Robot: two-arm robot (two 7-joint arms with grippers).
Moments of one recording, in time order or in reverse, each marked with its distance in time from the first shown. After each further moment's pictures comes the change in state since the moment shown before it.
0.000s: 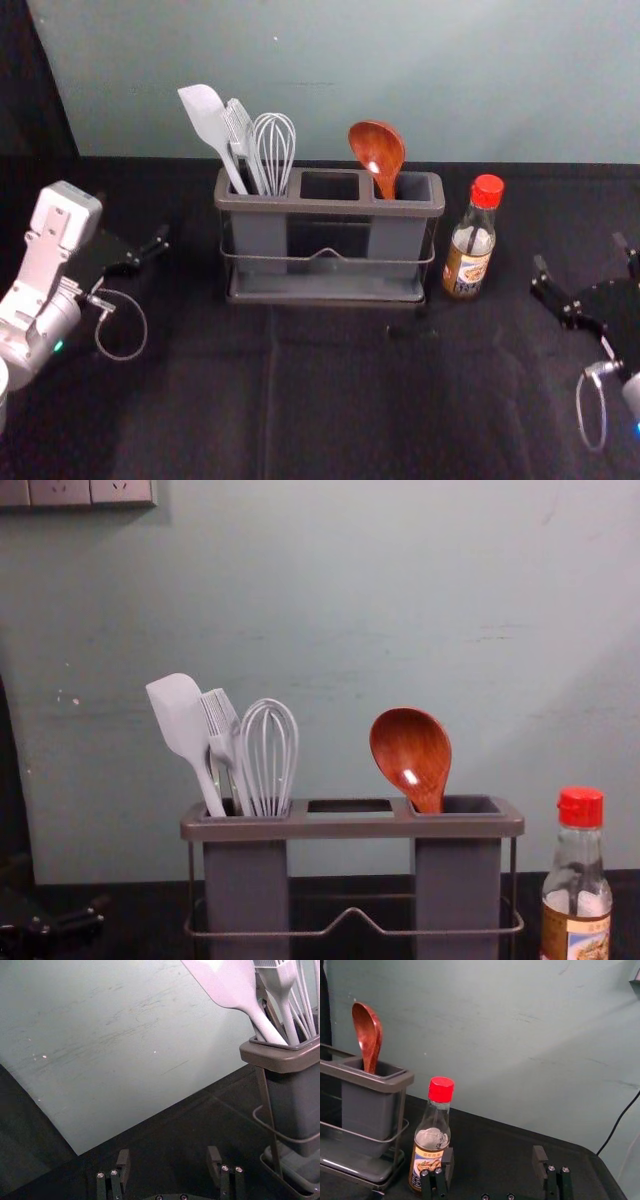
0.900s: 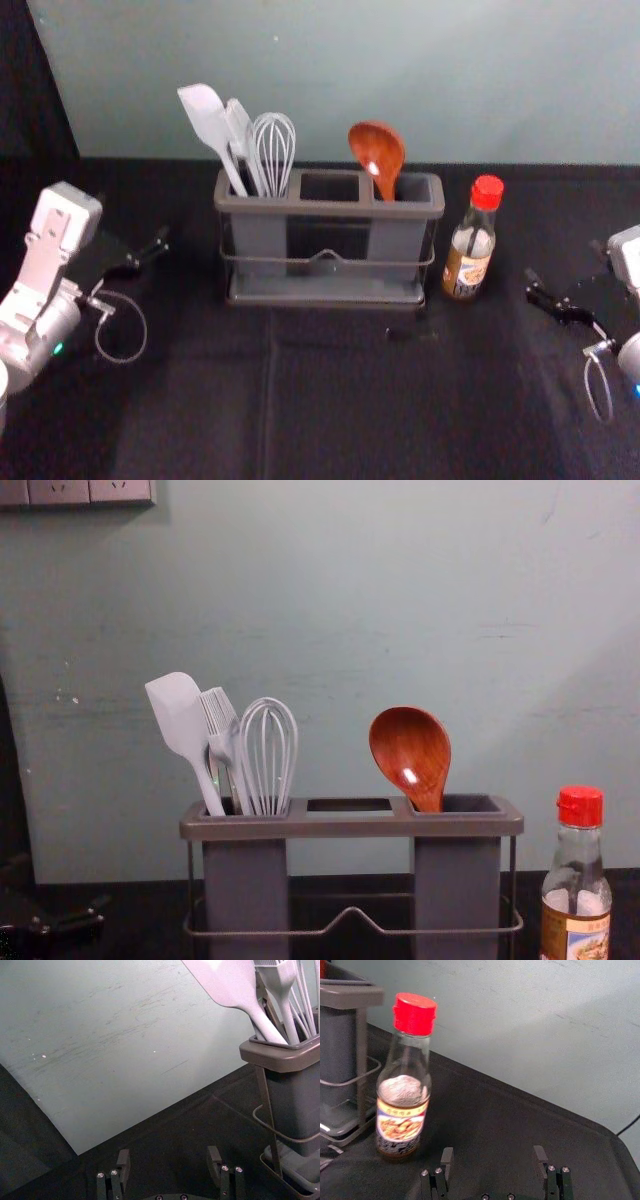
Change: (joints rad) left arm 0.000 0.000 0.000 0.000 0.000 0.000 0.000; right arm 0.244 0.095 -0.036 0.286 -0.016 0.111 0.139
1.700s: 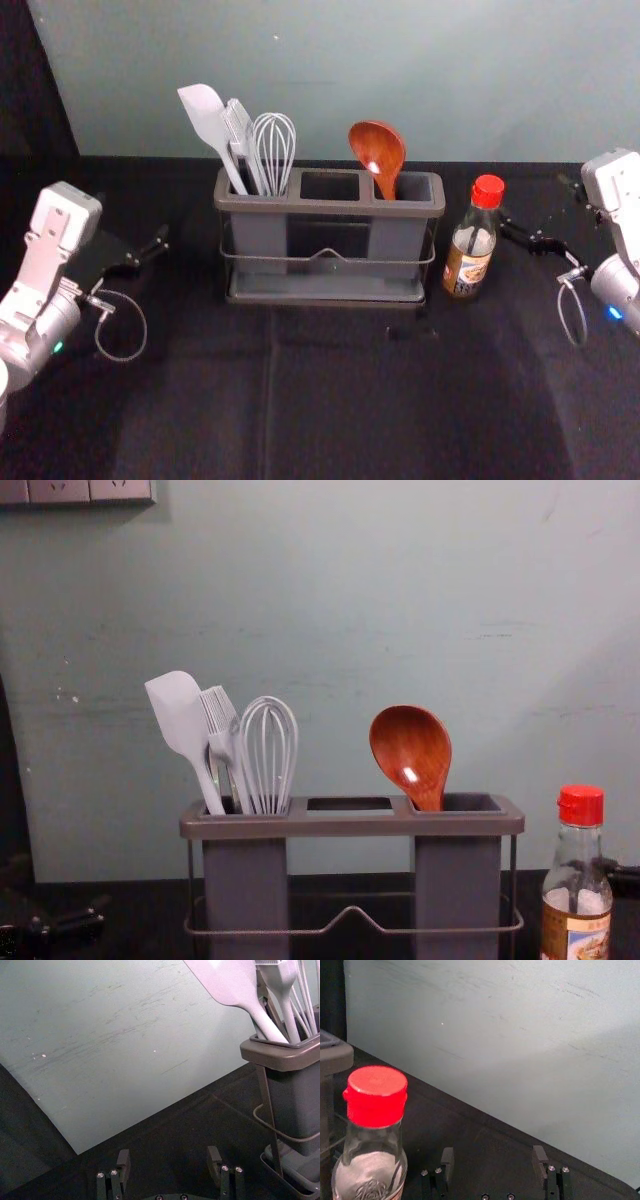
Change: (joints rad) left arm 0.000 0.000 0.000 0.000 0.000 0.000 0.000; right arm 0.268 0.011 -0.103 0.225 0.042 -0.056 0.047
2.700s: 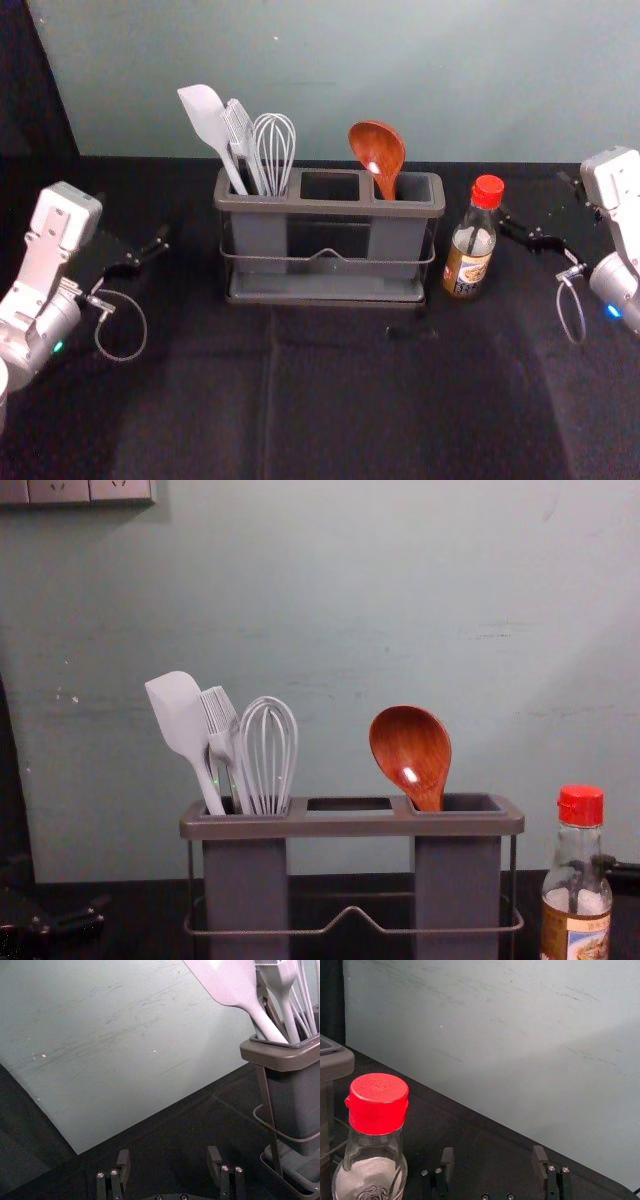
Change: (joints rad) left arm 0.000 0.000 0.000 0.000 0.000 0.000 0.000; right arm 0.000 0.001 -0.007 -0.007 0.002 -0.001 -0.013
